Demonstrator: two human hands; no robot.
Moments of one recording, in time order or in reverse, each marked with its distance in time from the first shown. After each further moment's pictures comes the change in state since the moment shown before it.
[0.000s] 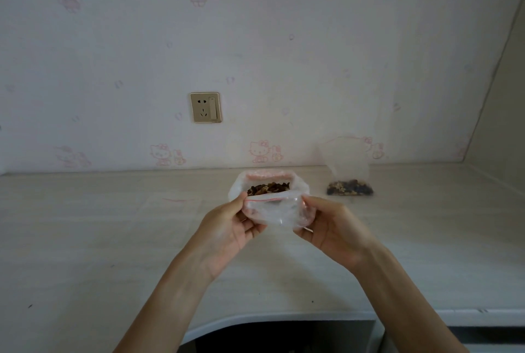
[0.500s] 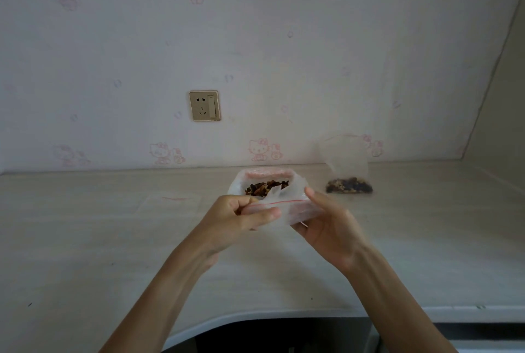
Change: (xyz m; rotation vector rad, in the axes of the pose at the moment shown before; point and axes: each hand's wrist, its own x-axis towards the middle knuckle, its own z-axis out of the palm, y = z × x) left_hand -0.009 0.009 0.003 0.869 -0.053 0.195; right_hand 0.002 0.010 0.000 0.081 -0.048 -0.129
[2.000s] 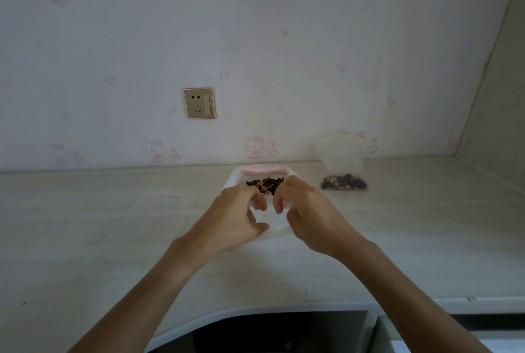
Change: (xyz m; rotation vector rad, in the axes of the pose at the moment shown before) left_hand 0.019 -0.004 0.002 0.771 0.029 0.187; right_hand -0.003 -0.012 0.023 -1.707 -0.063 -0.507
